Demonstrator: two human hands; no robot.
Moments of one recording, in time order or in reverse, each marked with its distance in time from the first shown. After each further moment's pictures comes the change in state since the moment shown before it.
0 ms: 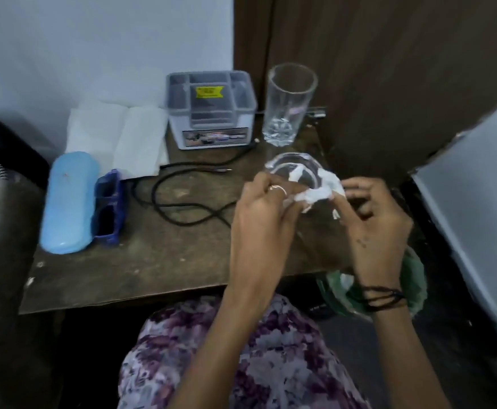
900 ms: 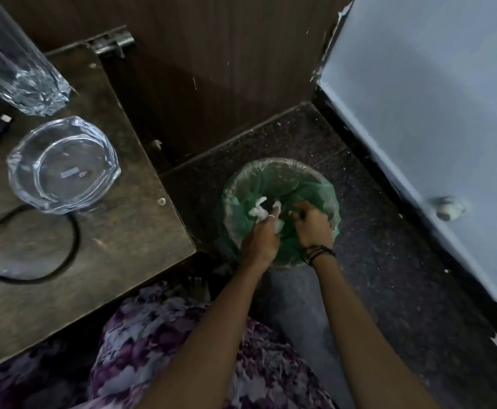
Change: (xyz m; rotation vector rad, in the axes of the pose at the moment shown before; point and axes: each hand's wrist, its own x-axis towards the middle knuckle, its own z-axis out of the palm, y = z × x) left_hand -0.068 -0.057 0.319 0.304 -1.015 -0.285; right_hand -0.062 0.296 -0.052 -0.410 -0.294 0.776
